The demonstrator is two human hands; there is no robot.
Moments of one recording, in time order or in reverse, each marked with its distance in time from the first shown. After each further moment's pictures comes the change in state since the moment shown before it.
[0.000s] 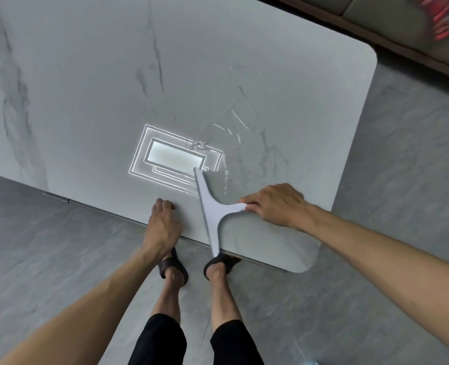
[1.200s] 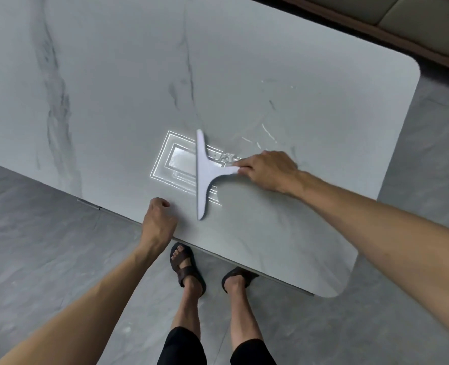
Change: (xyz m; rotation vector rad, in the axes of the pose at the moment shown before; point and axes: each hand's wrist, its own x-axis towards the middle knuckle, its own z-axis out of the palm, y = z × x) left_hand 0.024 -0.029 -0.058 -0.199 0.119 -0.229; right_hand 0.114 -0.020 -0.062 0.053 0.180 0.024
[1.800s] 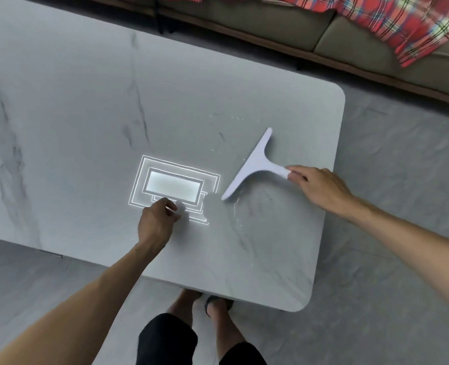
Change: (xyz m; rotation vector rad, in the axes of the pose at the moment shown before) left_hand 0.007 0.138 0.013 -0.006 -0.050 0.120; right_hand -0.134 0.144 -0.063 0.268 0.180 0.443
